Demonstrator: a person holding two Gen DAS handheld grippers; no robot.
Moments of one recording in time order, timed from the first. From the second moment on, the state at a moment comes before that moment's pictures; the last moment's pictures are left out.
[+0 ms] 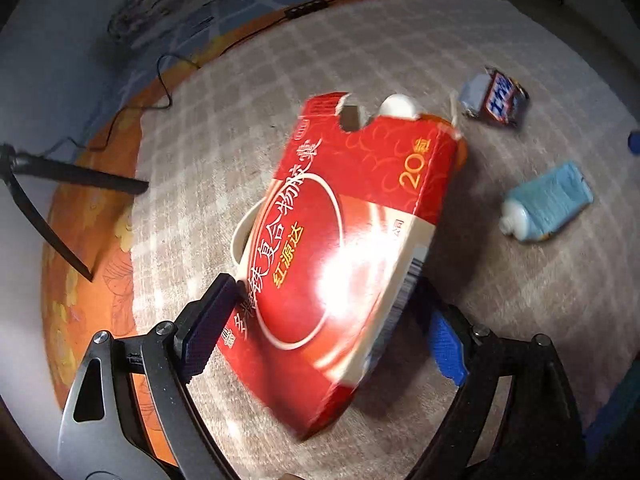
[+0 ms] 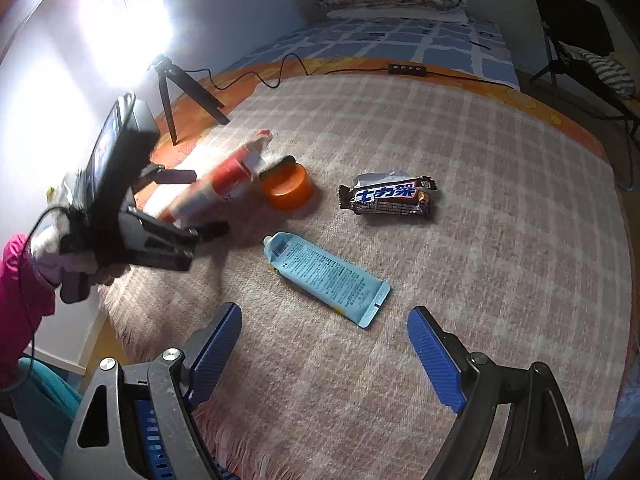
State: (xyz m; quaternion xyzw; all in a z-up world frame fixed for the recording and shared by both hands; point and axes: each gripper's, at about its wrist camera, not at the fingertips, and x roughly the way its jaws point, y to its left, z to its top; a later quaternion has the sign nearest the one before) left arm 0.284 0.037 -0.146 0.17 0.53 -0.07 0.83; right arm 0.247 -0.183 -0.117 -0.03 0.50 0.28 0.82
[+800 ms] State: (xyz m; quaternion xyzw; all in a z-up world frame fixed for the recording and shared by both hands) left arm 0.337 0.074 -0.116 0.04 0.54 -0.08 0.84; right arm 0.269 -0.128 -0.160 -0.19 0.49 0.29 0.80
